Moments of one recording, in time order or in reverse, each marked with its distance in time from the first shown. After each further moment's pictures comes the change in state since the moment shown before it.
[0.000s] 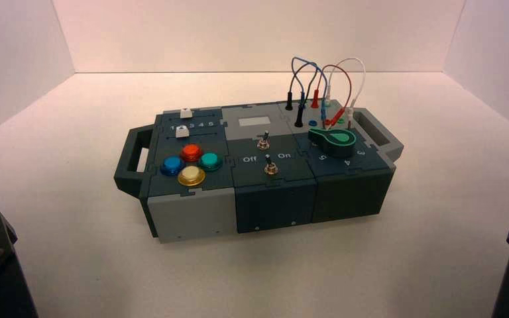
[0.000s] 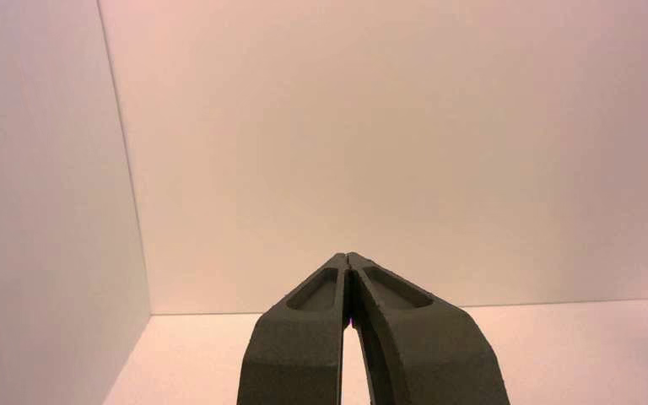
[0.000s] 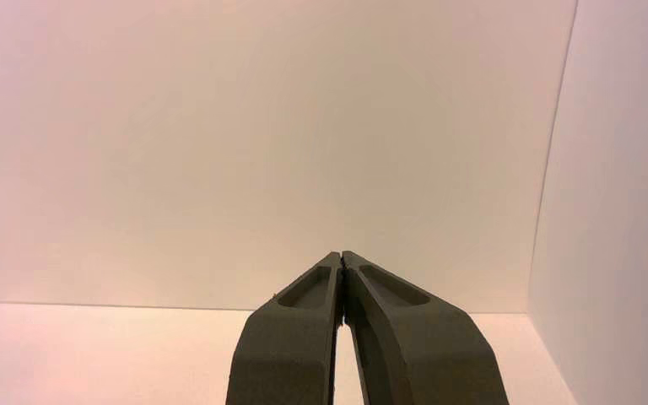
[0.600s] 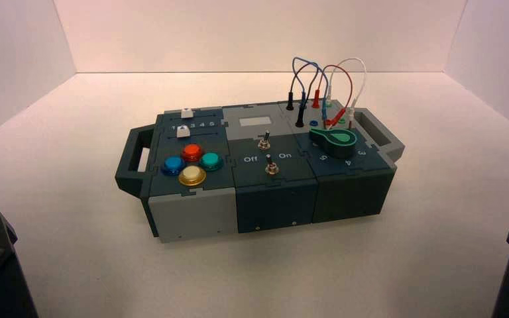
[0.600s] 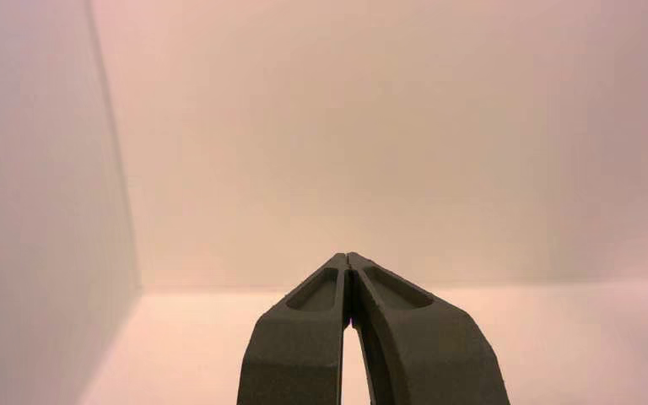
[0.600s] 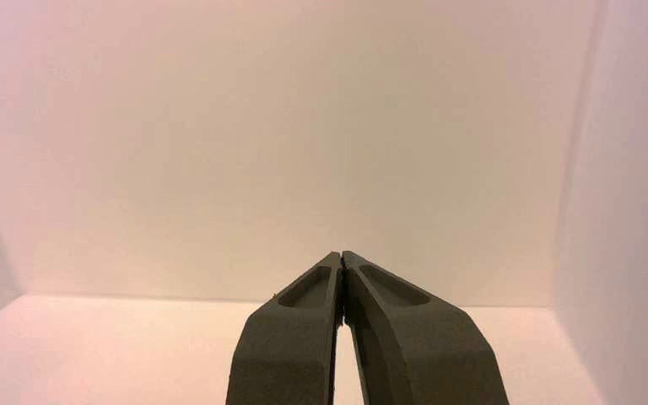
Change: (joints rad) left arm -0.069 0.000 -0.035 -0.017 0.173 -0.017; right arm 0.064 0.006 0.000 0.020 0.025 0.002
